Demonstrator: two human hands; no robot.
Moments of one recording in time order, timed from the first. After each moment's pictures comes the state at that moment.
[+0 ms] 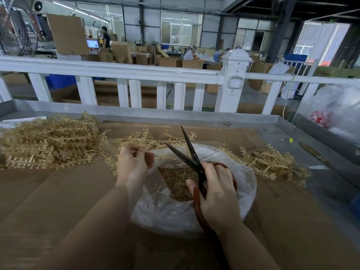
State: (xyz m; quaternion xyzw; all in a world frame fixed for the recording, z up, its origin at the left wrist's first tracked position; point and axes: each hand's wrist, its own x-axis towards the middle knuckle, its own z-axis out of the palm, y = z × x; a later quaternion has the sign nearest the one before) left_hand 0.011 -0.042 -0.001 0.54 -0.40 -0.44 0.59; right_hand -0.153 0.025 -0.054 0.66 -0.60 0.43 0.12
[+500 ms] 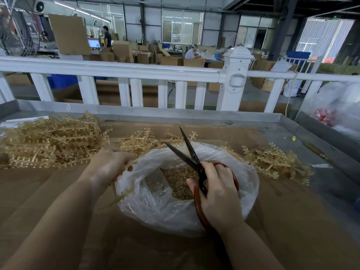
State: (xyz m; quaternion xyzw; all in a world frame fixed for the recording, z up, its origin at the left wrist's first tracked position) left_hand 0.071 -0.038 0.017 0.63 -0.57 -0.39 0.36; right_hand -0.153 0.023 -0.057 0.67 -0.60 0.43 0.12
